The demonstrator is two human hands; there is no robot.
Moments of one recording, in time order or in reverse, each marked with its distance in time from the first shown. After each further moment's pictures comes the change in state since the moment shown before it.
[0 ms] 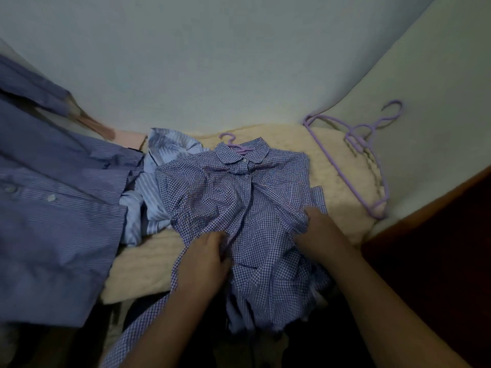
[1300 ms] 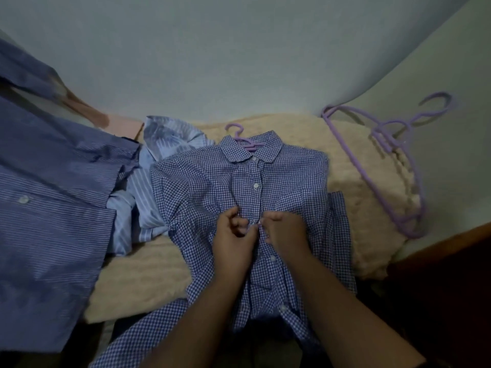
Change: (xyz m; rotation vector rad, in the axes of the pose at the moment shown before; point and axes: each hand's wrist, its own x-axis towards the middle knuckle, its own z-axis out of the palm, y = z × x) left_hand 0.061 0.032 0.050 -0.884 0.187 -0.362; right_hand 0.062 -0.050 0.074 0.623 0.035 0.124
